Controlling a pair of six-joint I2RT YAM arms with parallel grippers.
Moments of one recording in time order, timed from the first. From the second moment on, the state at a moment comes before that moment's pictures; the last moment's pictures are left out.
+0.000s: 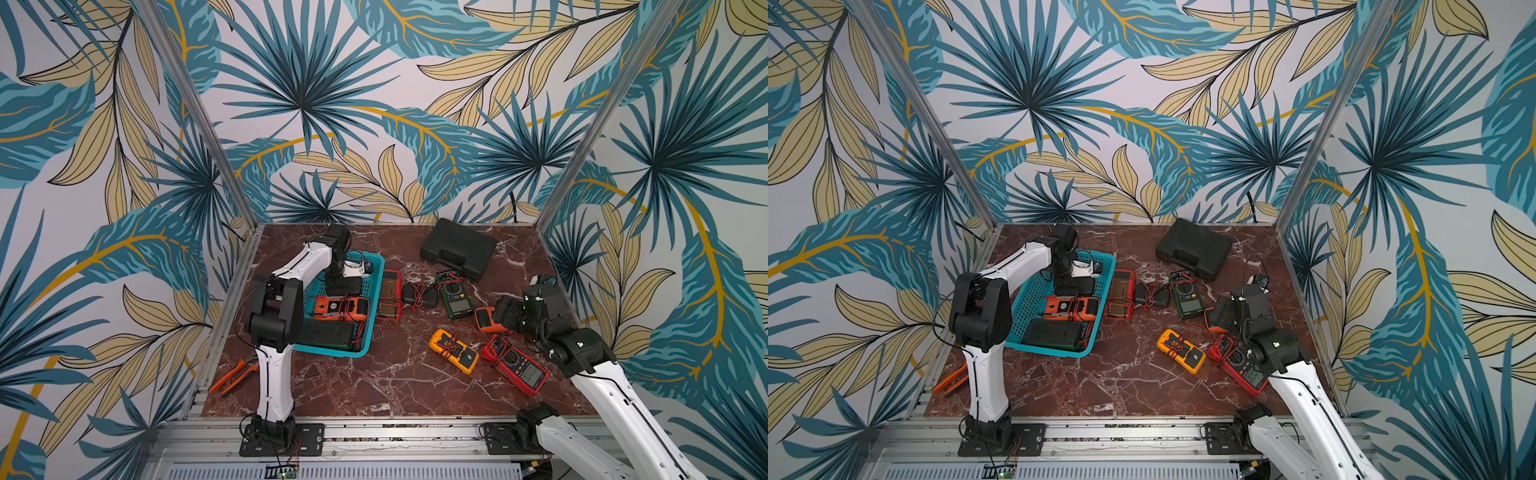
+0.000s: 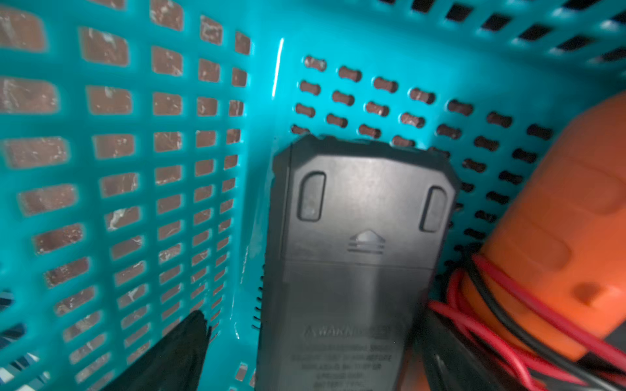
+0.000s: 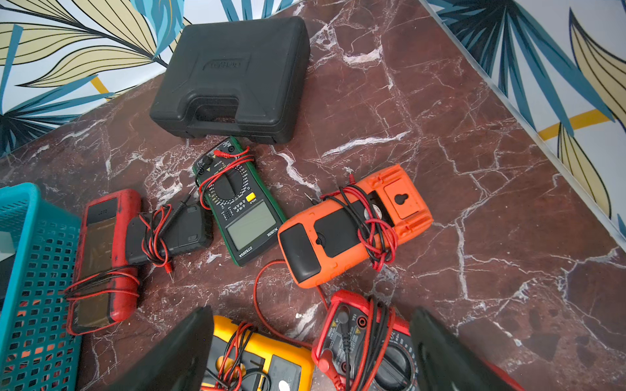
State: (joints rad) left arm -0.23 2.08 1.67 -0.88 -0.01 1.19; right arm 0.27 0.83 0.88 -0.83 0.32 0.60
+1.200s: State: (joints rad) left arm -0.72 1.40 1.26 -0.52 -0.20 -0.29; right arm 0.27 1.06 0.94 -0.86 -0.01 0.38
